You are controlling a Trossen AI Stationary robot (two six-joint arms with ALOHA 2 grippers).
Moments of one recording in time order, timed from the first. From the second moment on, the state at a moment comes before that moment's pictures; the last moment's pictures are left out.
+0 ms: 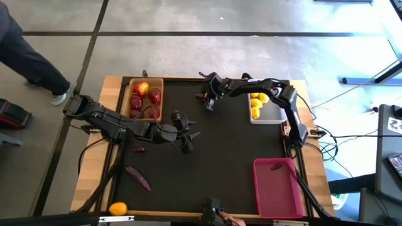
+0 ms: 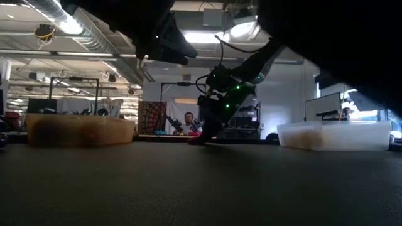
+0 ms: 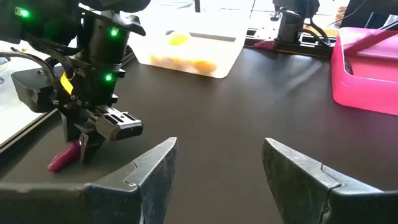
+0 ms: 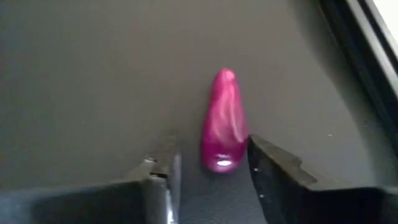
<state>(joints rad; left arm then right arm) -0.19 1.44 0.79 0.17 -0.59 -0.23 -0.54 2.16 1.41 -0.10 -0.15 -0.32</state>
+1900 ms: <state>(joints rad) -0.28 1.44 0.79 0.00 -0.59 -0.39 -0.50 2.16 1.41 -0.04 -0.05 -0.17</state>
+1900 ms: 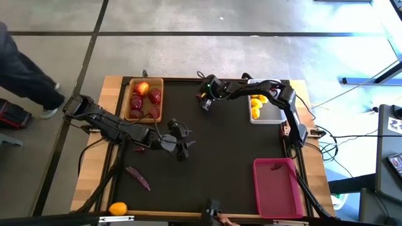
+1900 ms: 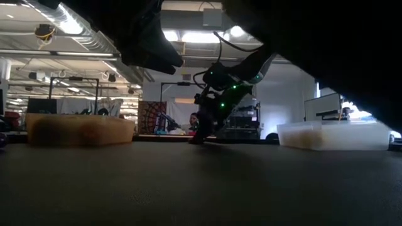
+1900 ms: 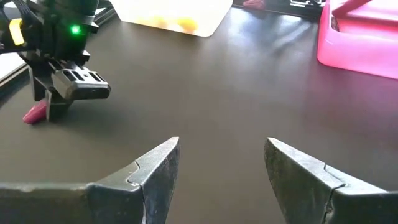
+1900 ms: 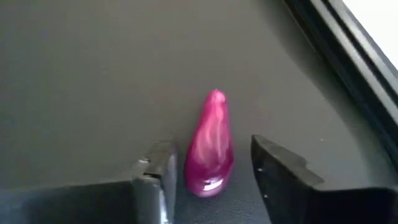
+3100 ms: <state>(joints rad) -0.28 1.44 0.79 0.06 -0.59 -0.33 -0.26 1.60 1.19 -0.37 0.01 -0.25</state>
